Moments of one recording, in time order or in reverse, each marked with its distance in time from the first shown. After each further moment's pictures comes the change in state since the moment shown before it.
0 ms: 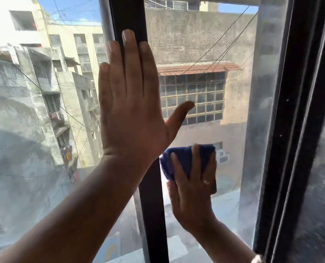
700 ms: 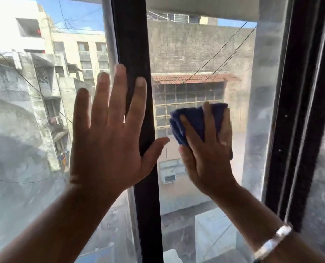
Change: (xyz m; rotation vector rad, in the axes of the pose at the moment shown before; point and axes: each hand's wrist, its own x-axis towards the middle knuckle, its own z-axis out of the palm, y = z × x) left_hand -0.022 -0.043 -0.003 0.156 -0.062 0.169; right_hand 0.110 0.035 -0.038 -0.056 0.085 -0.202
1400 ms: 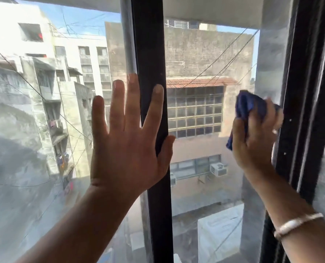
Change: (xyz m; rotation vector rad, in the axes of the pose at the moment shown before) left_hand -0.003 0.005 -0.001 -0.069 -0.031 -0.067; right_hand 0.023 0.062 -0.017 -0.007 0.123 0.402
